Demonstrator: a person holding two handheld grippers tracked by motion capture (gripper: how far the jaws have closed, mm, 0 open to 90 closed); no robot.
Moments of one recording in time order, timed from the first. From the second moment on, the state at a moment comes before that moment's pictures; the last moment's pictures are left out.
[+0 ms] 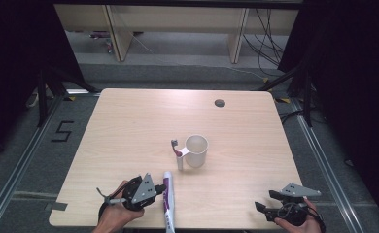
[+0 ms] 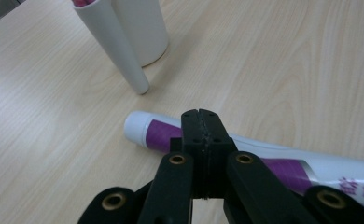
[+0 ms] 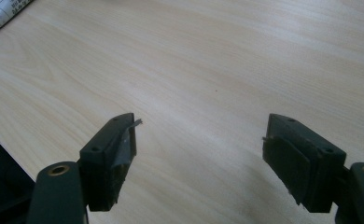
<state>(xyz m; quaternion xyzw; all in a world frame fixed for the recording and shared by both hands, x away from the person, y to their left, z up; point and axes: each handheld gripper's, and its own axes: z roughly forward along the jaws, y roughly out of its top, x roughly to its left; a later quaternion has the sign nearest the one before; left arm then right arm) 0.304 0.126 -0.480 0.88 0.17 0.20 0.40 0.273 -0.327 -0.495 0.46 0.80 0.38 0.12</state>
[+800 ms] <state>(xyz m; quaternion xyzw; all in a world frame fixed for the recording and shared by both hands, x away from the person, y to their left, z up) 0.350 0.105 -0.493 0.91 0.17 0.17 0.35 0.275 -0.327 -0.495 0.44 0.80 0.38 0.12</state>
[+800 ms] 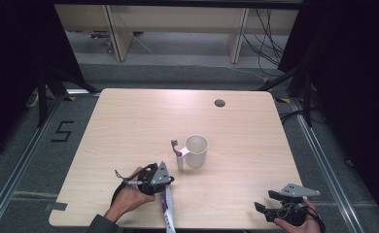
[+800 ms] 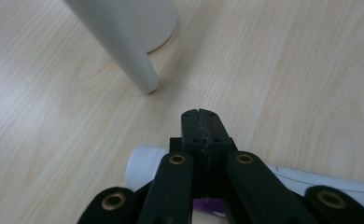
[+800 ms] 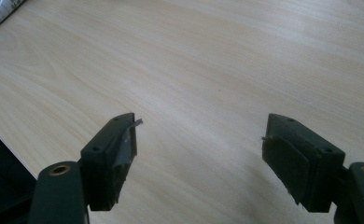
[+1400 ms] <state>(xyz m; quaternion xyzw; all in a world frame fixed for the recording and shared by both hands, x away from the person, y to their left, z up) 0.331 0.190 -0.501 0.90 0.24 0.17 0.33 0.273 -0.324 -0.496 0.45 0.80 0.38 0.11</state>
